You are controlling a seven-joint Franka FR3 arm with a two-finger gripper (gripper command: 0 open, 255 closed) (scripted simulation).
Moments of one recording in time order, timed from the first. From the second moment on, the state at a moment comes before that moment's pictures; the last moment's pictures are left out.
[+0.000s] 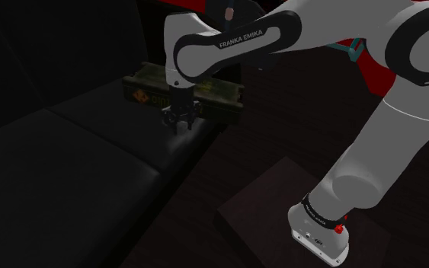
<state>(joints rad) 0.10 0.09 0.40 -2.01 0.04 2.00 0.57</state>
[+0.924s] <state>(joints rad) 0.10 0.04 0.40 -1.88 0.06 1.82 0.56</state>
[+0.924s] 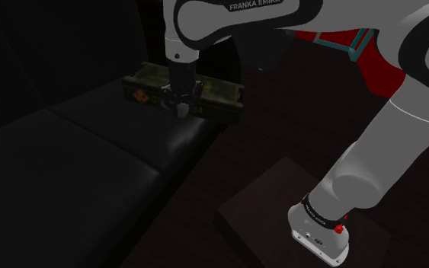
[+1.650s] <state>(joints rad) 0.09 0.03 0.40 -1.74 0.06 1.67 0.57</state>
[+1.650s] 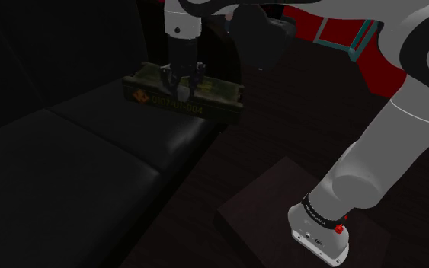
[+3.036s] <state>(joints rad) -0.03 0.34 0.28 -1.24 -0.04 1.46 0.32</state>
